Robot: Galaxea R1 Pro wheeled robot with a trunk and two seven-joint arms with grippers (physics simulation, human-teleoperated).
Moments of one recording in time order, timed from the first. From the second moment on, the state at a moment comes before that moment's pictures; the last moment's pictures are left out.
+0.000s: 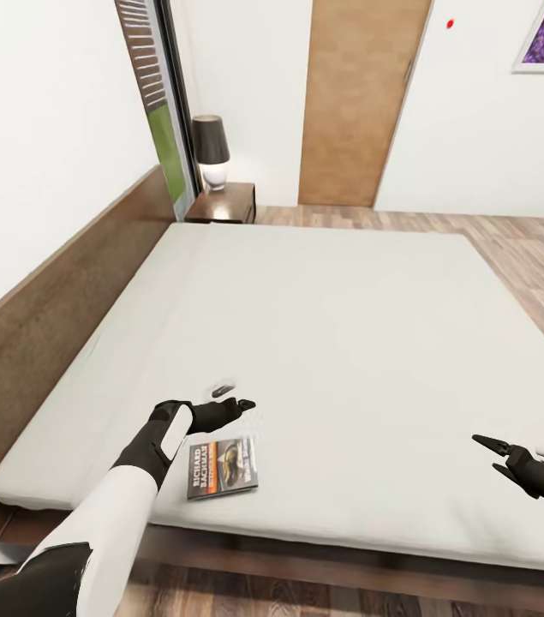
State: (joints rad) left arm -0.87 -0.13 0.16 -0.61 0.28 0.68 -0.24; right arm -0.47 -0.64 -0.09 -0.70 -1.03 0.65 0.57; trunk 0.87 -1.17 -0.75
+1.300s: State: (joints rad) left arm -0.87 -0.14 0.16 -0.61 0.28 0.68 -0.24; right arm -0.47 -0.64 -0.09 -0.70 -1.03 0.65 0.57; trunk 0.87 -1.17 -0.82
